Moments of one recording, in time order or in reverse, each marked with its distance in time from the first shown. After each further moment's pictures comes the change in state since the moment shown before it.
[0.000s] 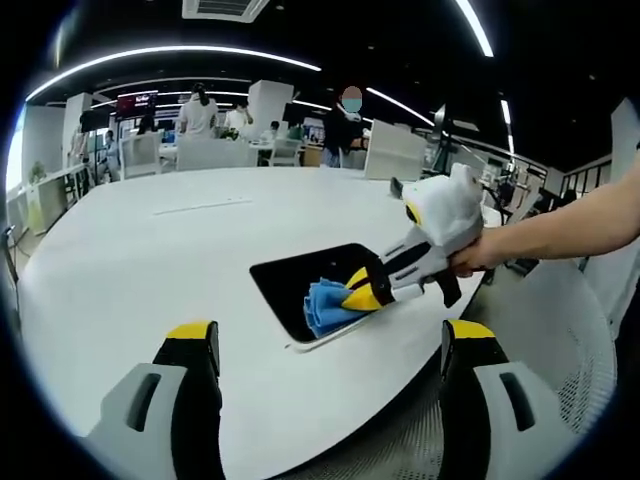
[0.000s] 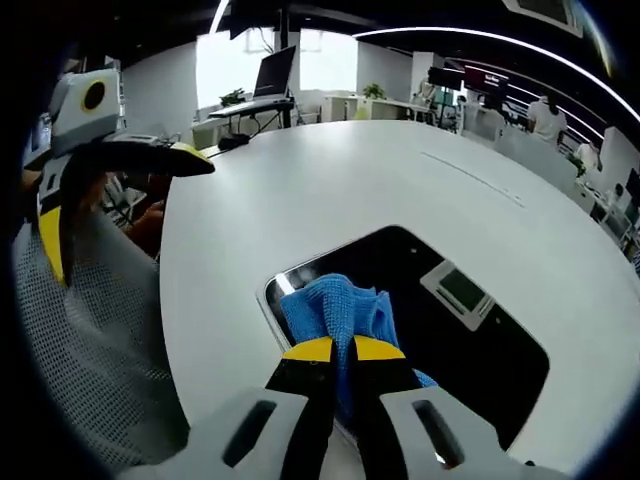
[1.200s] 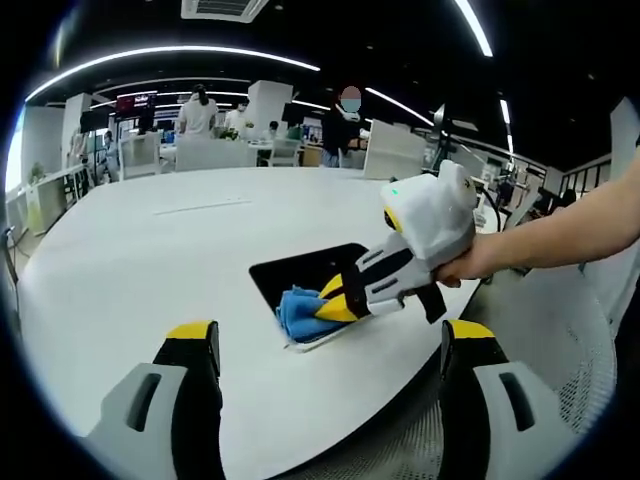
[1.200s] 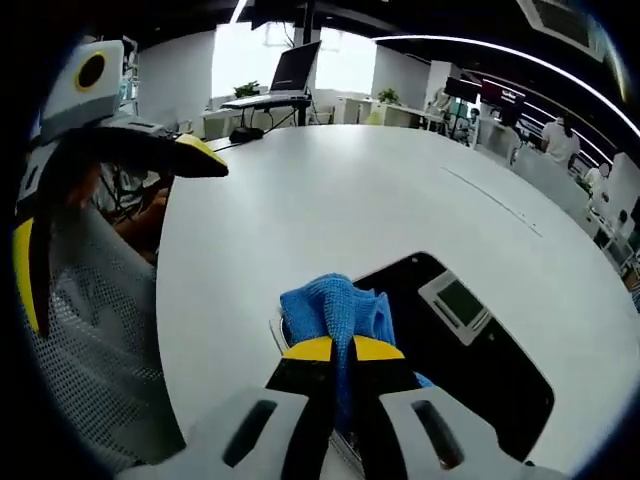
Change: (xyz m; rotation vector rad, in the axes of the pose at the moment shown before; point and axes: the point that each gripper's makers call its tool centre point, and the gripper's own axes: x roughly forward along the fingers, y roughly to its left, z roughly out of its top) left arm 0.000 0.000 0.000 0.002 0.001 -0.002; right arm 0.021 0.014 0.021 -0.098 -0.002 -0.016
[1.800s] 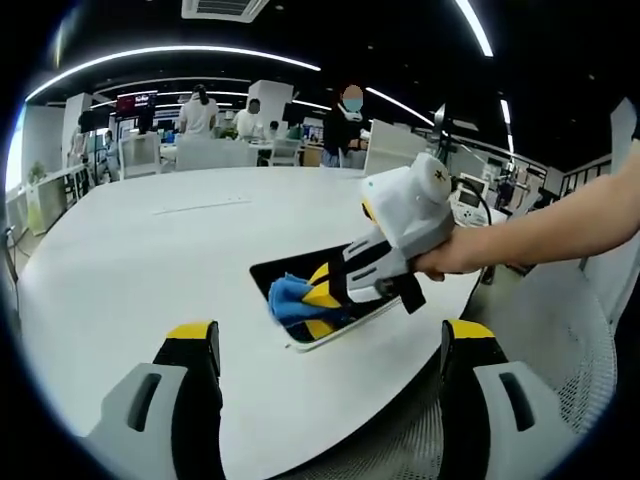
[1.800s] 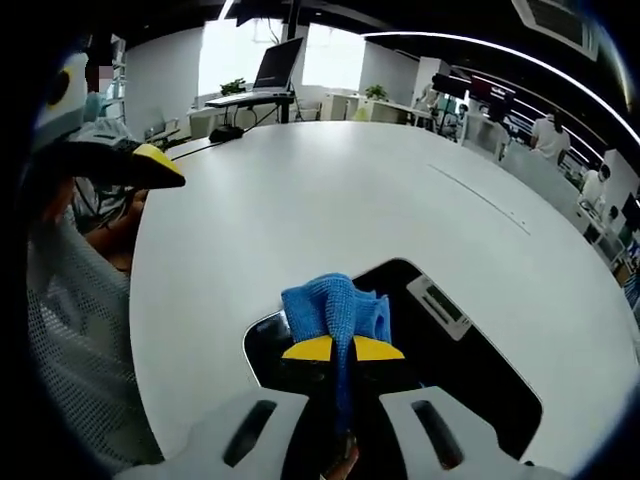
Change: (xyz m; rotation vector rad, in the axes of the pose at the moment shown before) left arm 0.001 0.001 0.000 -0.002 0.000 0.003; right arm 0.015 -0.026 0.006 0.027 0.018 -0.043
